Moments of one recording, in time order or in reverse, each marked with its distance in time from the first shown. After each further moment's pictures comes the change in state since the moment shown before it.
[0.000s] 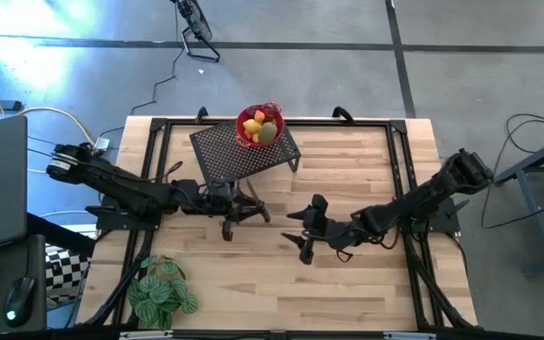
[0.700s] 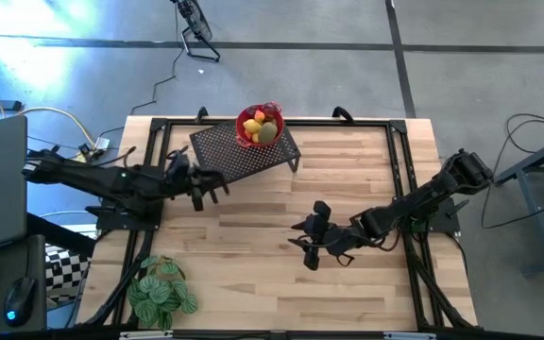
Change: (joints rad) left arm 0.000 -0.577 0.007 -0.798 -0.381 -0.300; right arm 0.028 -0.001 0.000 -0.168 -0.084 0.130
